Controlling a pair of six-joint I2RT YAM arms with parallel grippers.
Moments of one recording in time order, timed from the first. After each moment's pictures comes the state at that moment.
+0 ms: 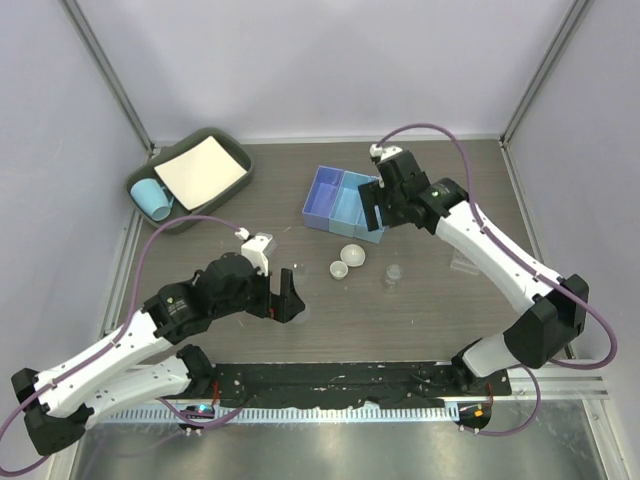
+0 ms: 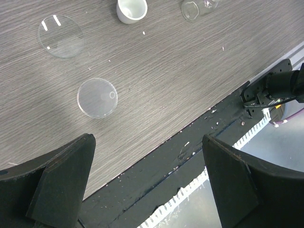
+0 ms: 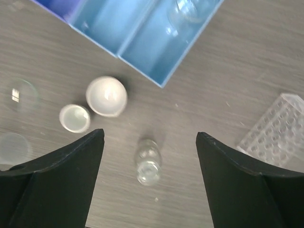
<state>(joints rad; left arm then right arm) -0.92 0.77 0.80 -0.67 -0.03 -0.60 0.56 1.48 1.47 -0.82 0.19 0.18</state>
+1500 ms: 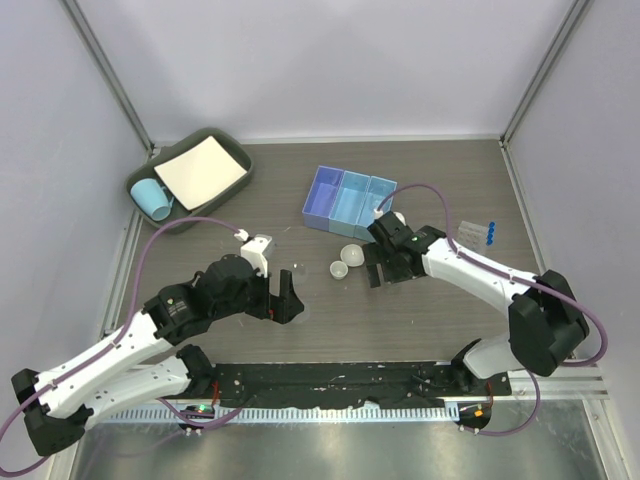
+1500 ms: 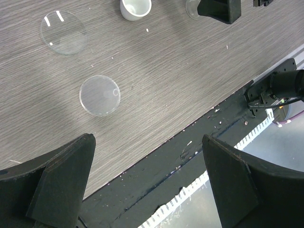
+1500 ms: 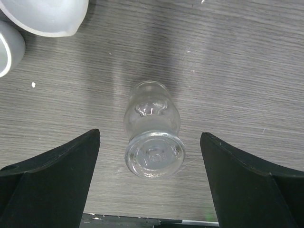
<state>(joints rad) -0.92 0.76 0.78 -0.67 -0.04 -0.60 0.65 1.42 0.95 -0.73 0.24 0.40</state>
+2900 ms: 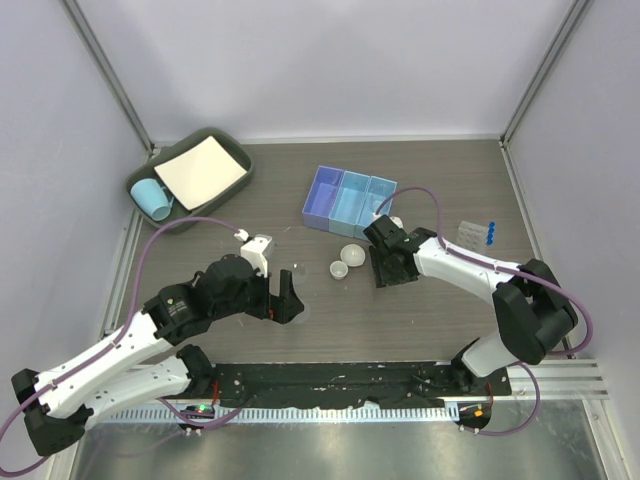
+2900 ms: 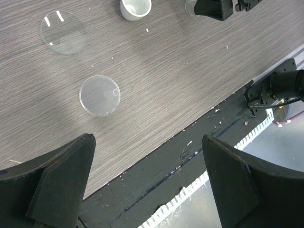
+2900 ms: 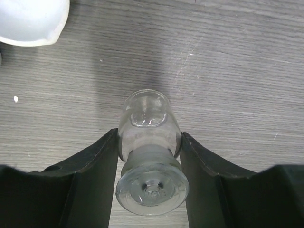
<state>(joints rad) -0.92 0.76 0.78 -0.67 -0.04 -0.60 0.65 1.50 0.92 -0.67 0.25 0.43</state>
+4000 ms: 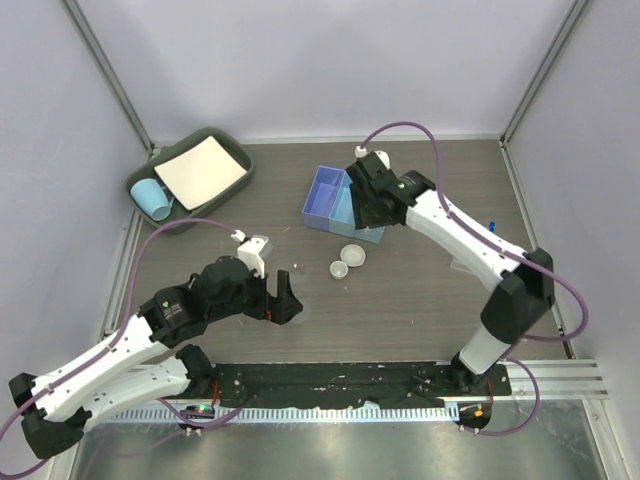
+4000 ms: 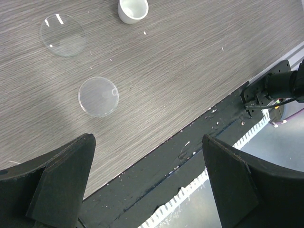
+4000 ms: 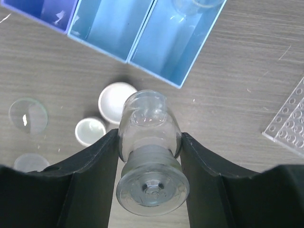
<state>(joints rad) -0.92 0.73 0.78 -0.67 -0.04 -0.60 0.66 1.61 1.53 -0.92 0.35 0.41</state>
